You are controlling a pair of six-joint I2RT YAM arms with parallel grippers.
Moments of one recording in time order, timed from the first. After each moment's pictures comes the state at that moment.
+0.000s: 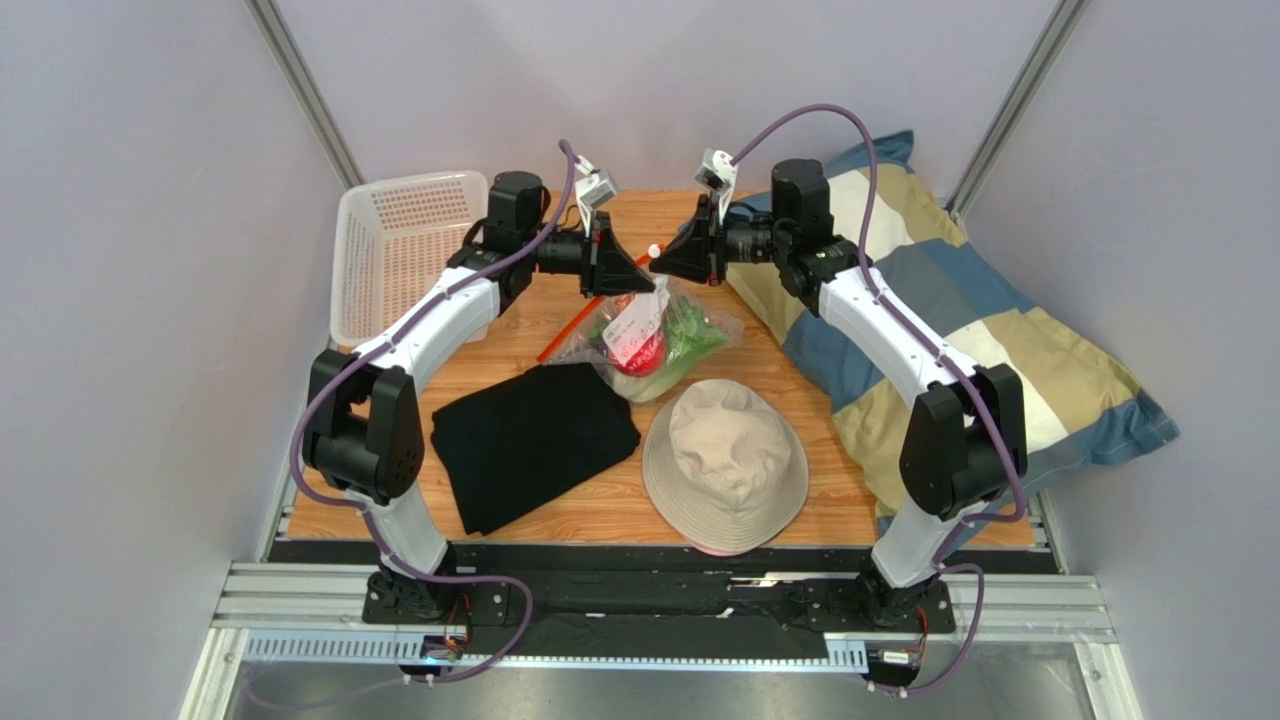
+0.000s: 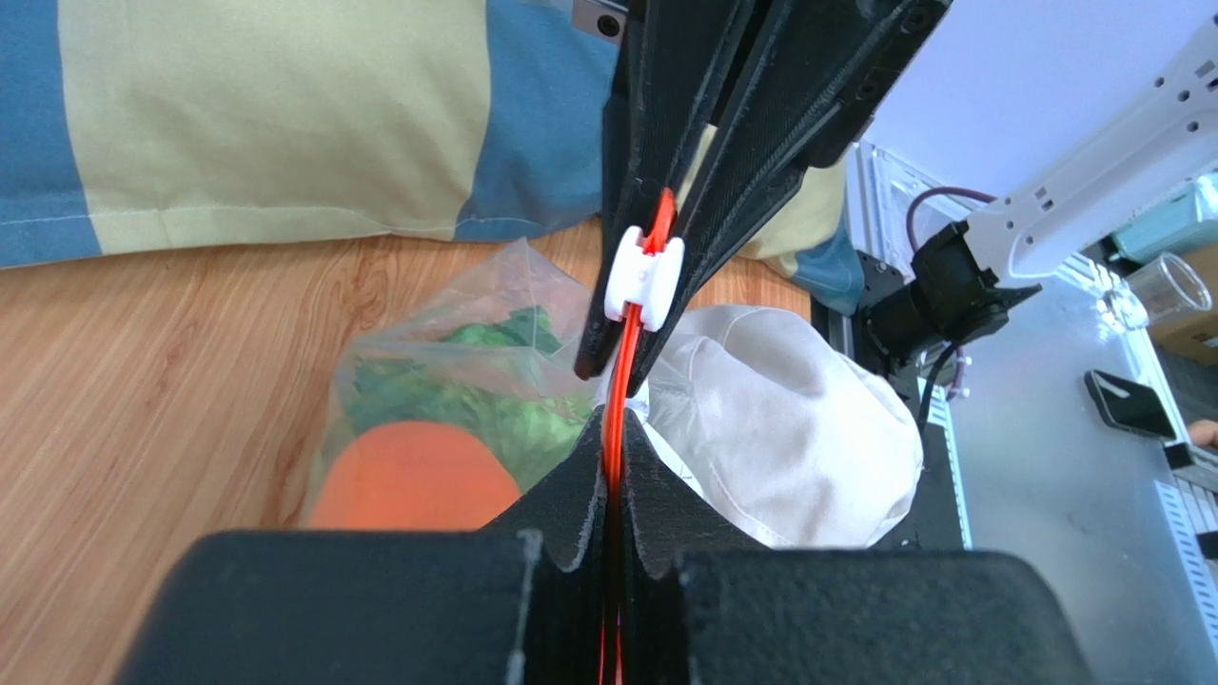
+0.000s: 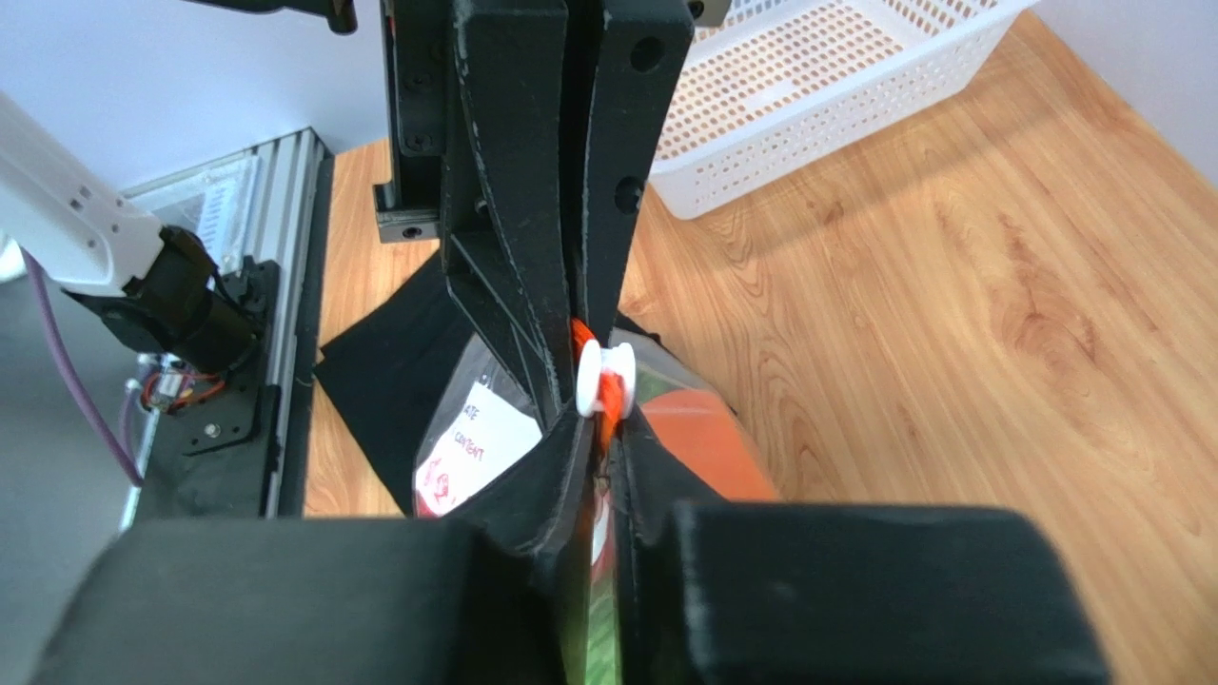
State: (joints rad) left arm -0.35 1.74 1.42 -0.04 1.14 -0.08; right arm 0.37 1.71 1.48 -0.01 -1.02 -0.01
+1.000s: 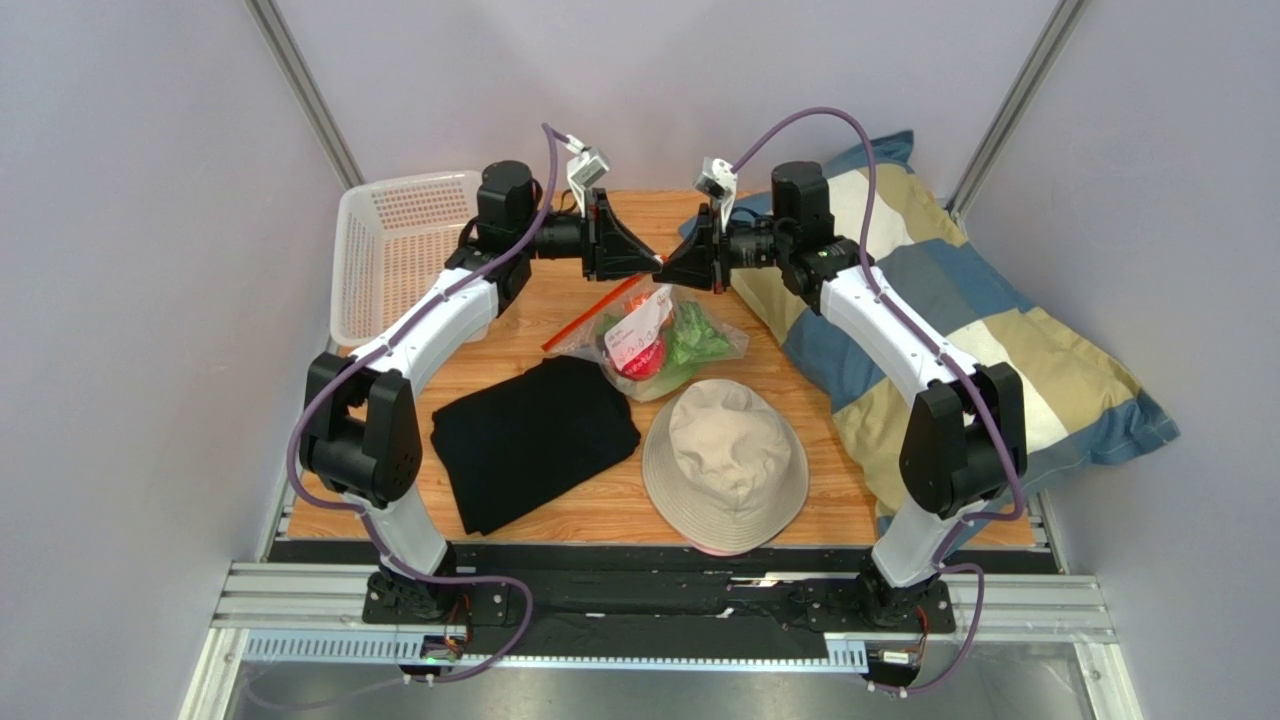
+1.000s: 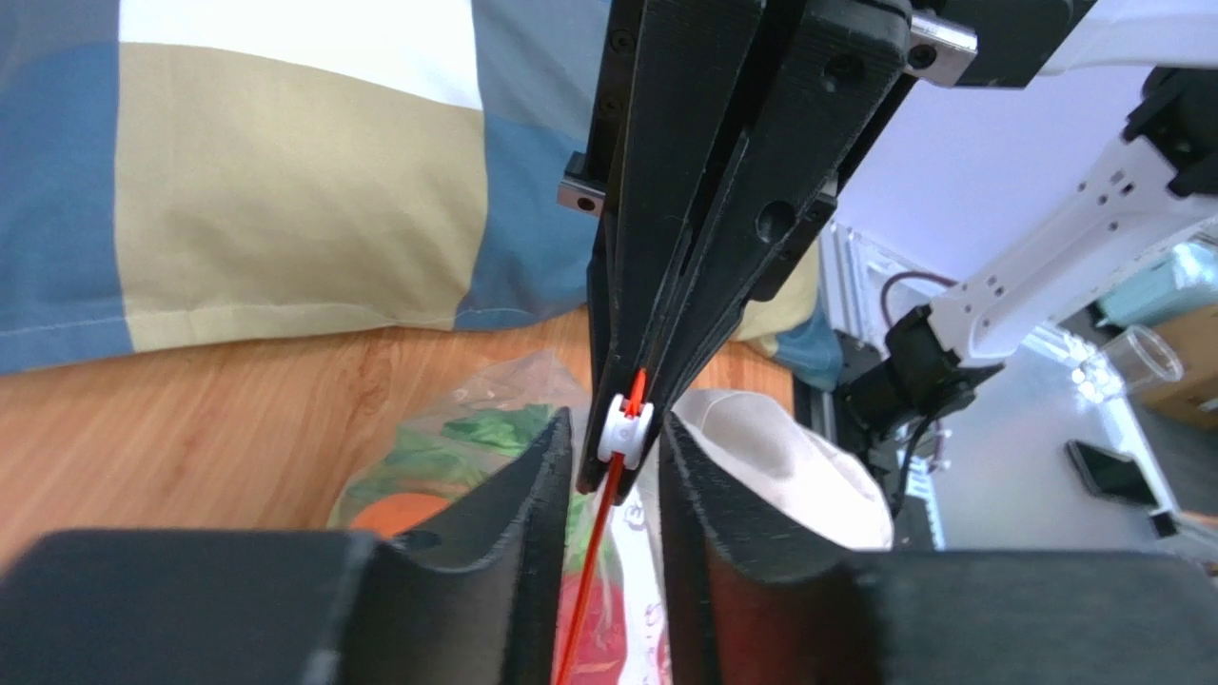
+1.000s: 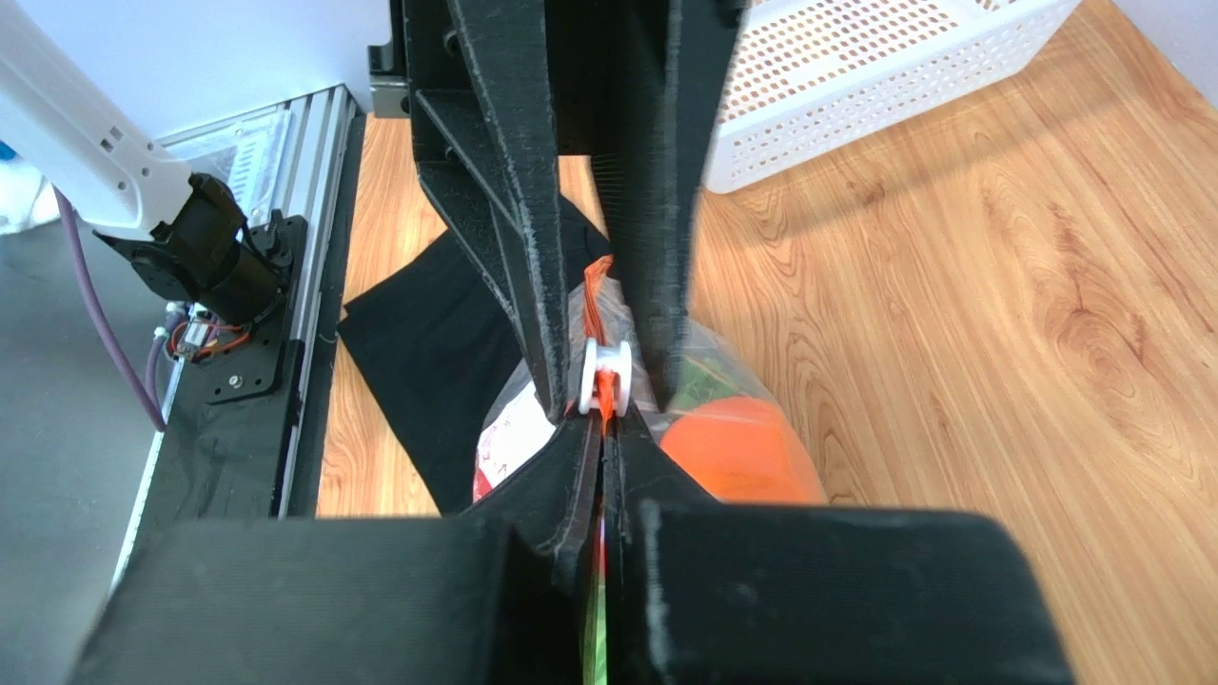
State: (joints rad) left arm -0.35 1.72 1.41 0.20 1.12 -0.31; right arm 0.37 1.72 1.48 -0.08 -1.09 -0.09
